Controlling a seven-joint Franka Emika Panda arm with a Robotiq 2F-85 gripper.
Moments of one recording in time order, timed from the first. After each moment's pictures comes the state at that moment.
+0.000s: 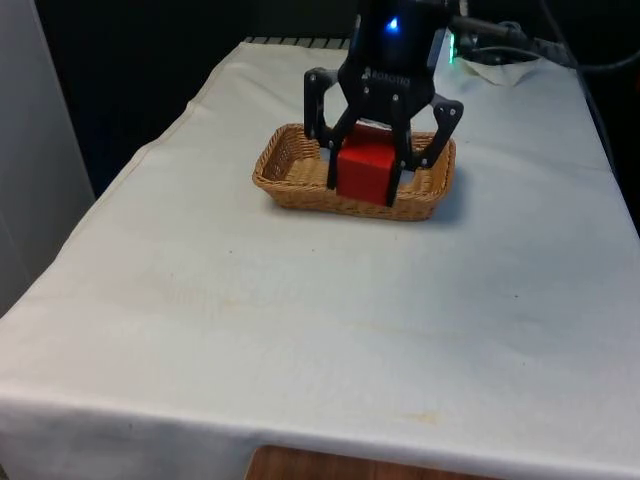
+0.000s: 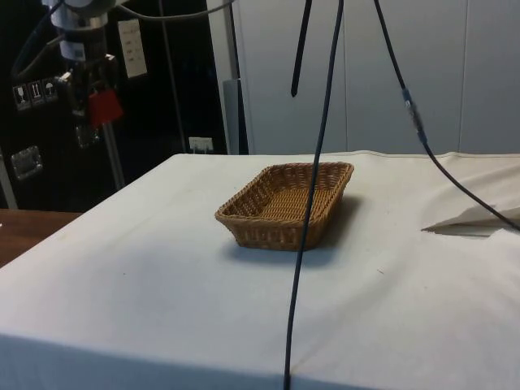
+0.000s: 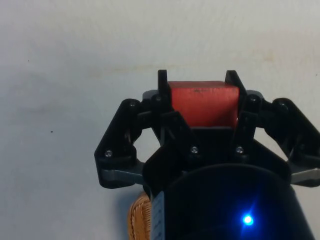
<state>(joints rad) 0.33 0.84 -0.49 -1.10 0.16 2.13 0.06</state>
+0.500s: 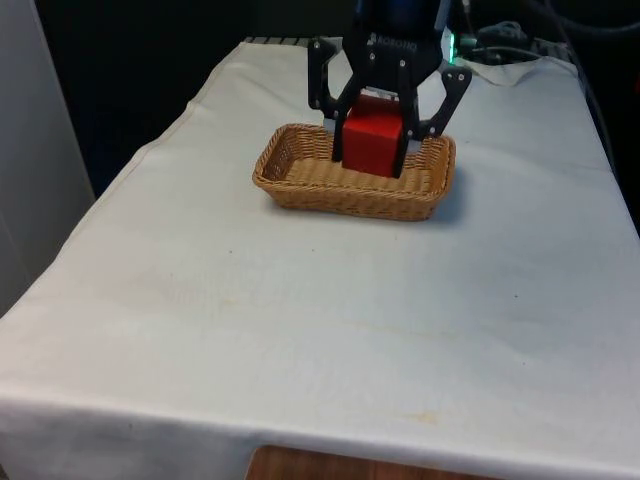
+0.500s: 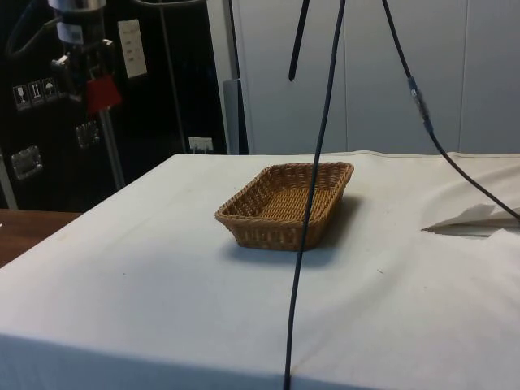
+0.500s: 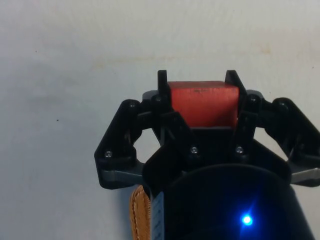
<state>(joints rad) 0.34 0.80 -0.49 -1.11 0.15 2.10 0.06</state>
